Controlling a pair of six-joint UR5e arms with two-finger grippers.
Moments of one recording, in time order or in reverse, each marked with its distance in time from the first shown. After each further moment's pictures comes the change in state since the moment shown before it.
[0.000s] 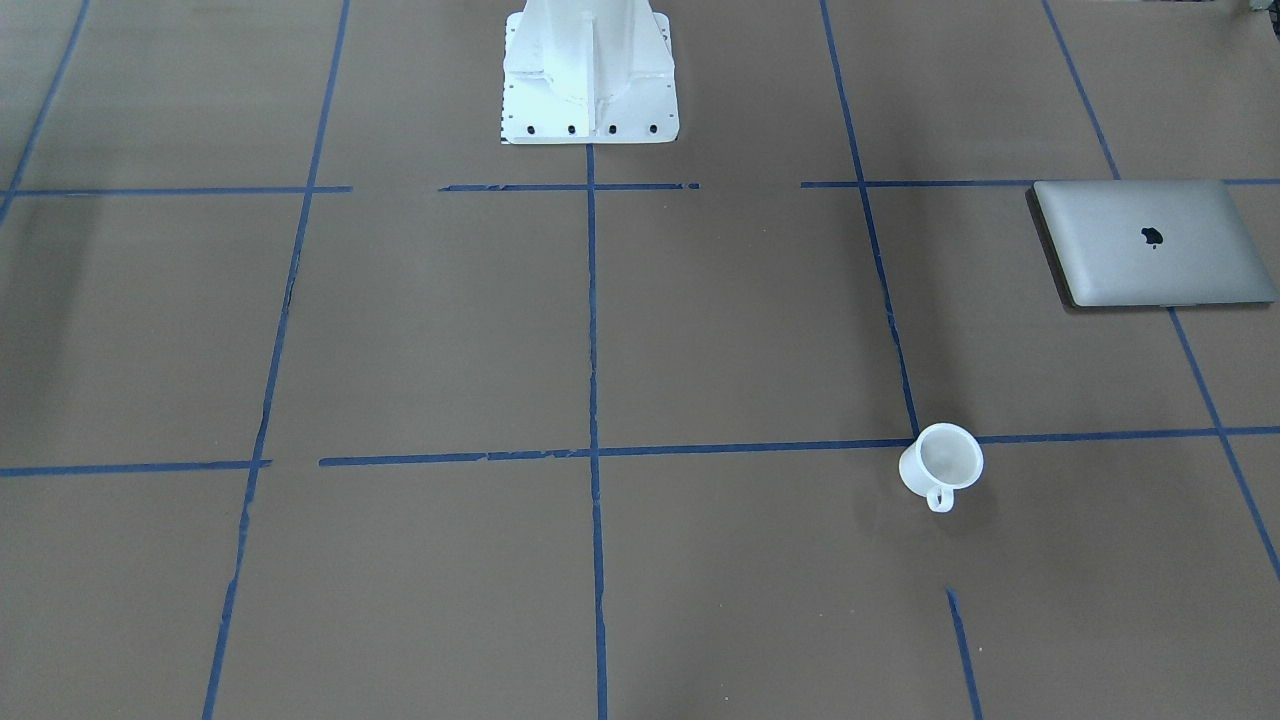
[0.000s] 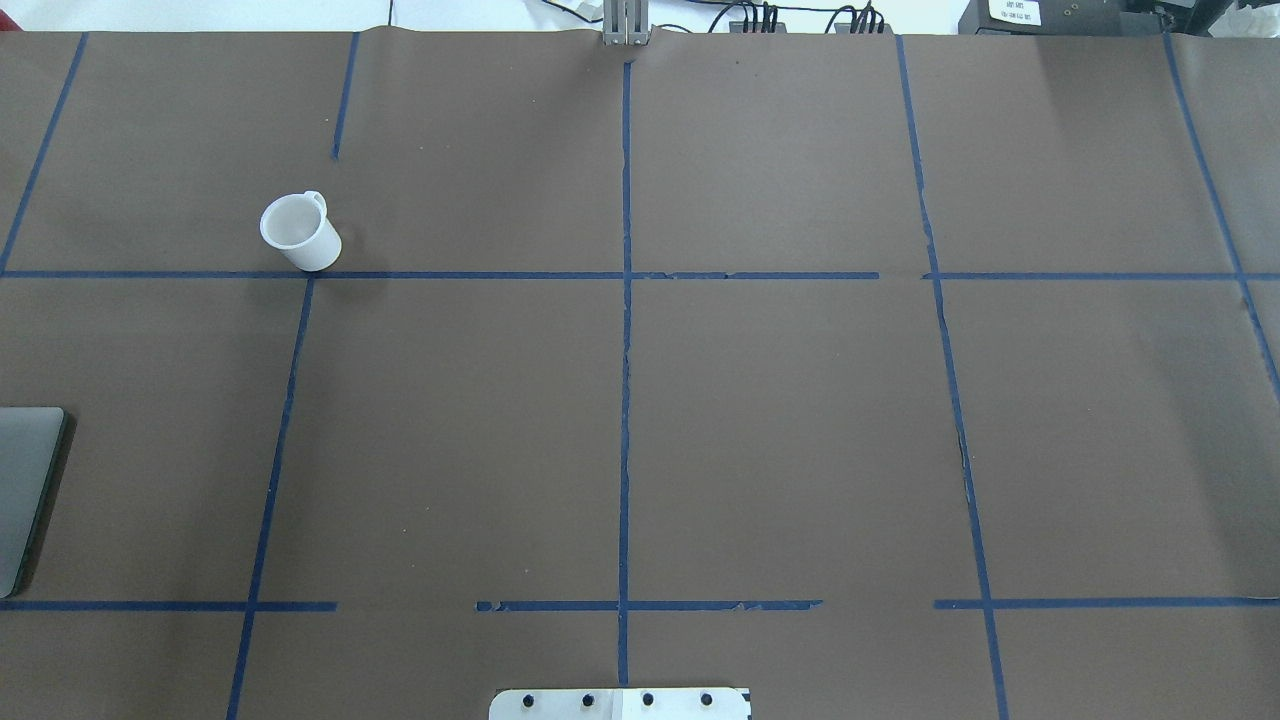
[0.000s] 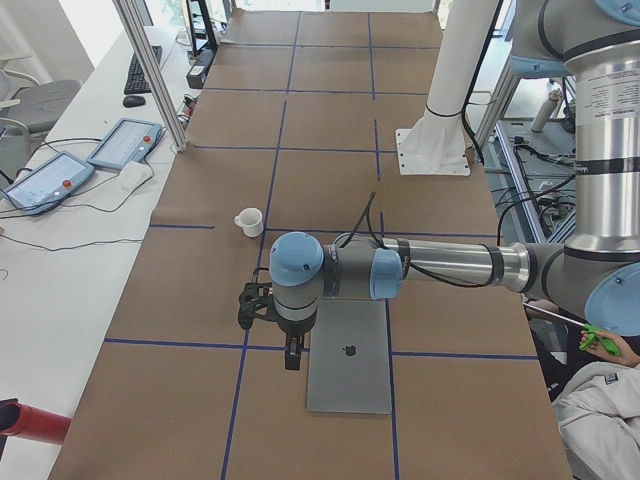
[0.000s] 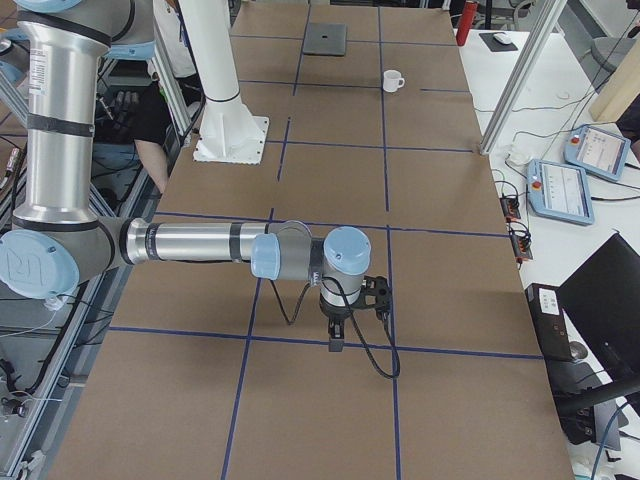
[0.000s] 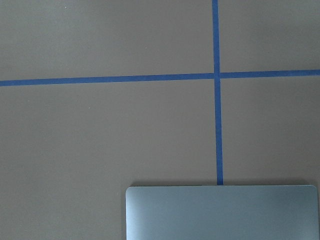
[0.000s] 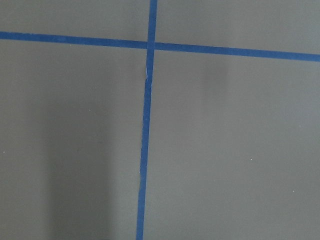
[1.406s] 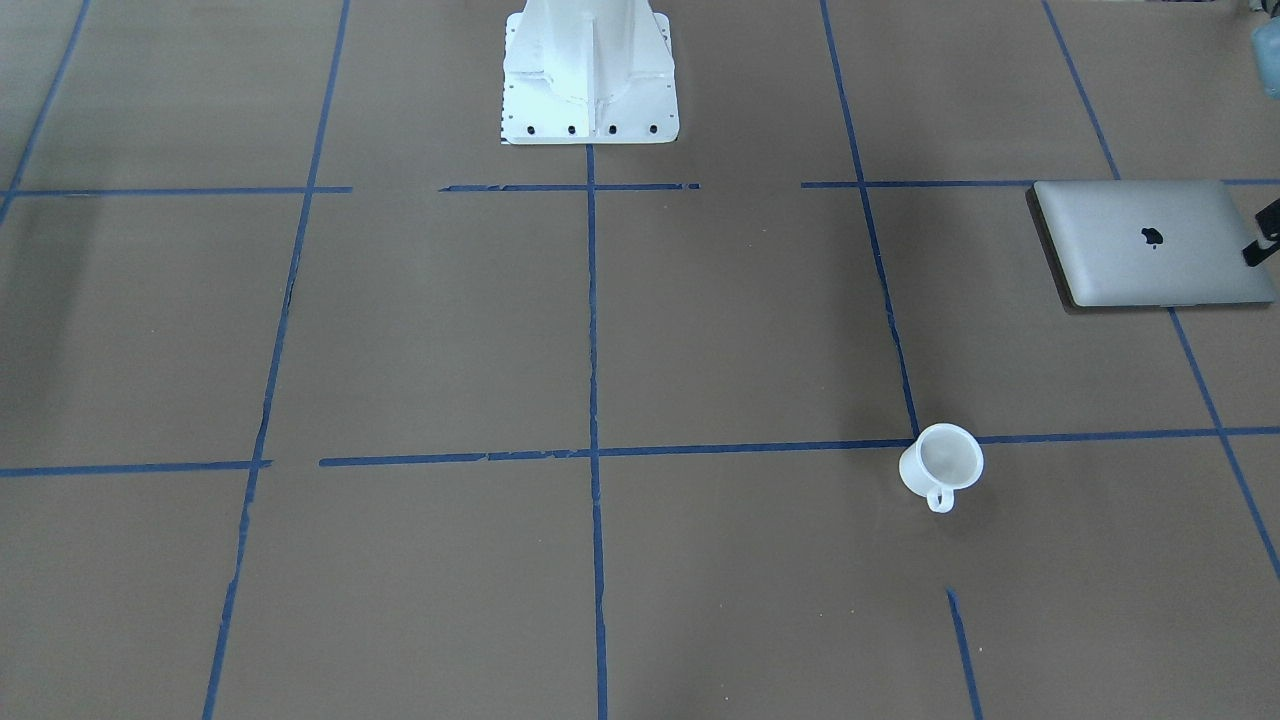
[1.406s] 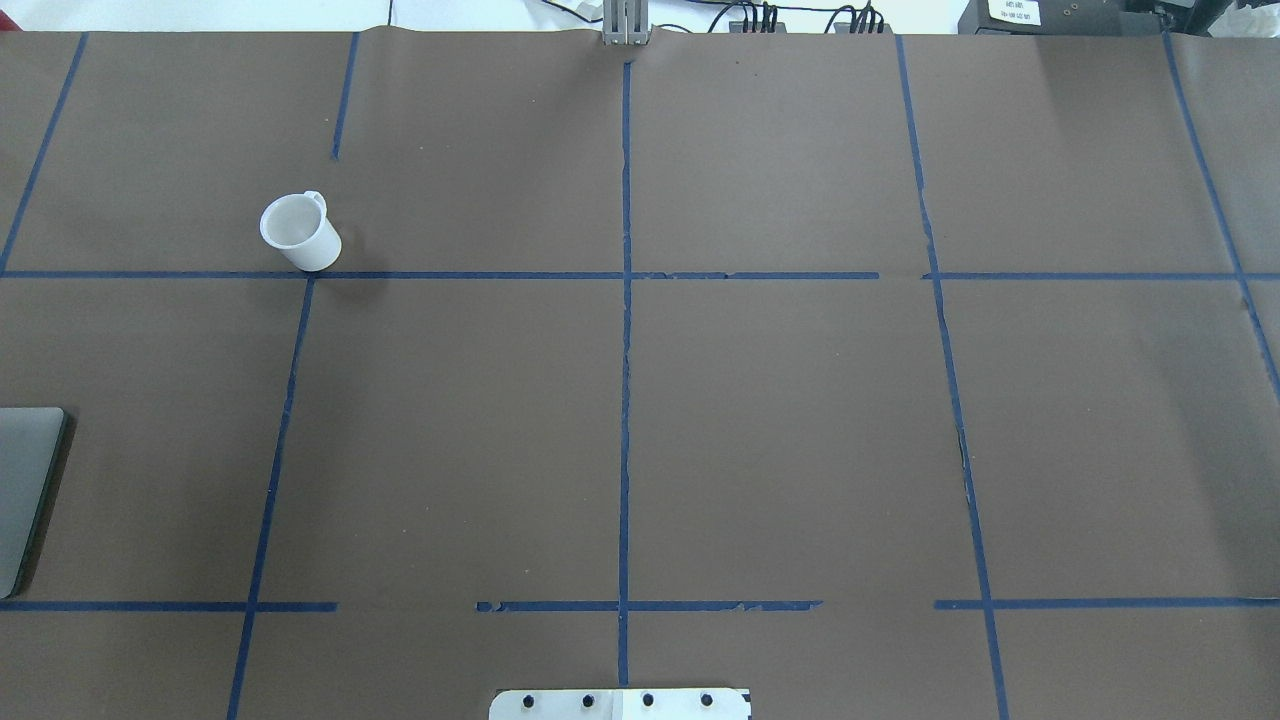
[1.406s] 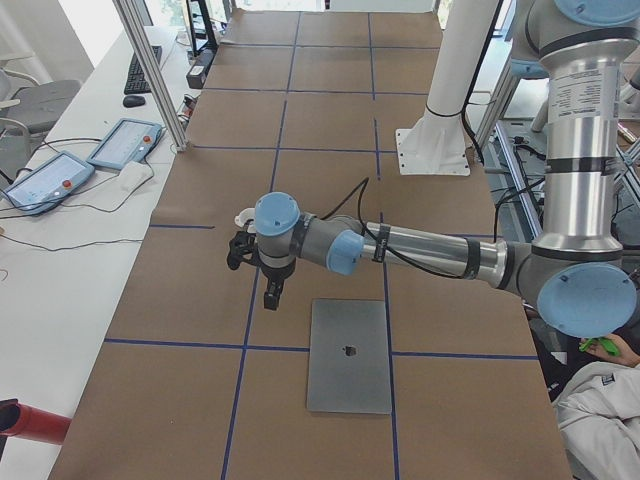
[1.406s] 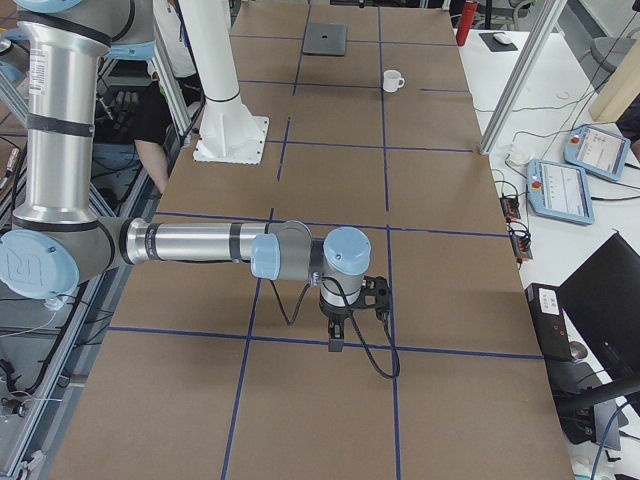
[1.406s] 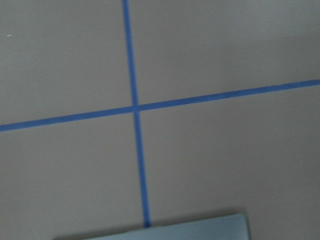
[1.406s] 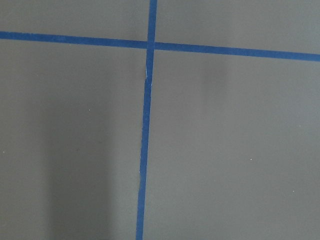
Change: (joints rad) left arm 0.290 -0.114 0.003 -0.255 -0.057 -0.344; right arm 0.000 0.000 0.000 -0.001 -0.001 0.000
